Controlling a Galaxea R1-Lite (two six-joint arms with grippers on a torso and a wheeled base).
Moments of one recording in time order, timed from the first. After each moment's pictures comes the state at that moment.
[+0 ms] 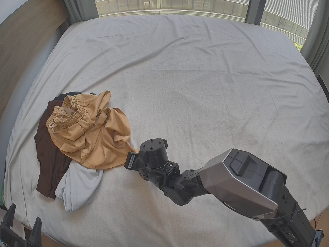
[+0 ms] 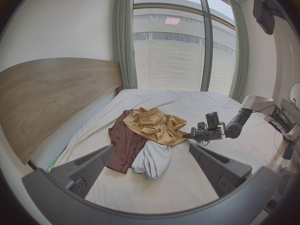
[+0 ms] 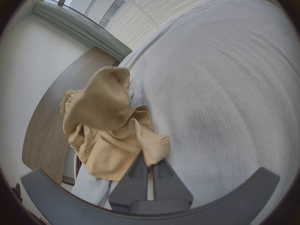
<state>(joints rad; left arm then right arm) 0.00 0.02 -0.02 0.00 0.00 -0.01 0.85 2.66 -1.70 -0.68 -0.19 0.67</state>
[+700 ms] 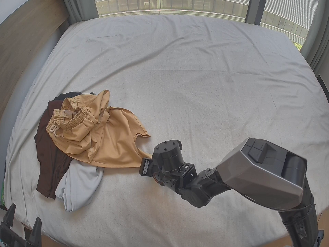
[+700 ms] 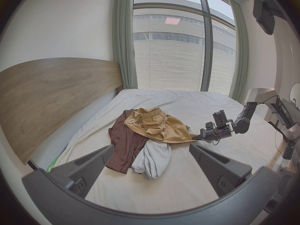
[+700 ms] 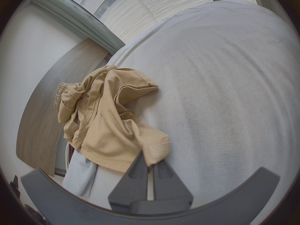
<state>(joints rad) 0.00 0.02 -0.02 0.00 0.00 -0.01 0.83 2.50 -1.41 -0.68 -0.21 0.64</state>
